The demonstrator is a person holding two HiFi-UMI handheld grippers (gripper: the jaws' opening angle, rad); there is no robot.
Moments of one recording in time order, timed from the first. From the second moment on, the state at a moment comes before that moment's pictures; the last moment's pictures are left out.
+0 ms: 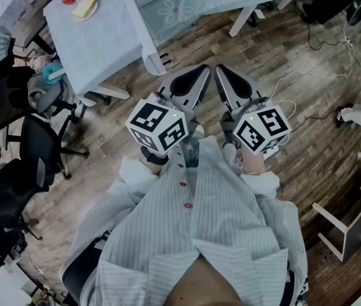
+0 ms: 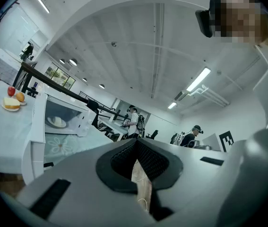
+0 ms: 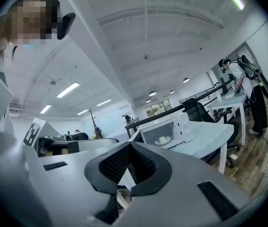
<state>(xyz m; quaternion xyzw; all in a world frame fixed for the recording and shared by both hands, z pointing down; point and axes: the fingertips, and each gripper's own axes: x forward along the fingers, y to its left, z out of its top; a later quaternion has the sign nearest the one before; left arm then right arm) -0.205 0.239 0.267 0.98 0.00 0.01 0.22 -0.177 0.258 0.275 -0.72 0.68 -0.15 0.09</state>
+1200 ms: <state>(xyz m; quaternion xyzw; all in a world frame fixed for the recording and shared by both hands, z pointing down) -0.167 0.270 0.276 0.98 -0.04 0.01 0.22 -0.141 0.299 0.286 -0.71 0.68 -0.15 0.10</state>
